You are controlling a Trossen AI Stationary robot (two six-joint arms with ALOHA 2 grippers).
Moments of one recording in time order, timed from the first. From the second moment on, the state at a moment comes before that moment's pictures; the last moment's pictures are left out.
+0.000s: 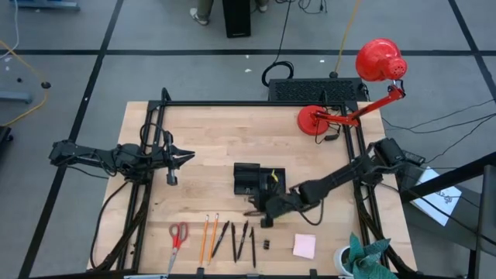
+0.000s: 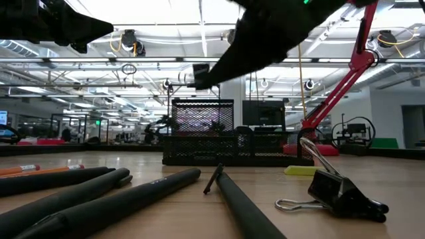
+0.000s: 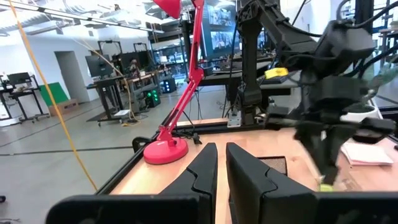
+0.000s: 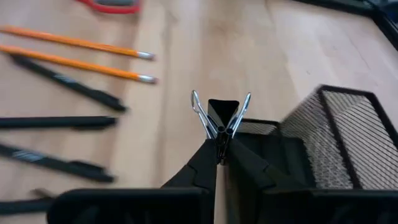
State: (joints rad) left arm -0.15 0.30 0.17 0.21 -0.29 0.18; right arm 0.37 1.80 1.08 0.01 0.45 0.12
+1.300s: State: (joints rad) left arm -0.15 0.30 0.17 0.20 -0.30 0.19; right arm 0.22 1.87 1.08 0.00 0.34 0.16
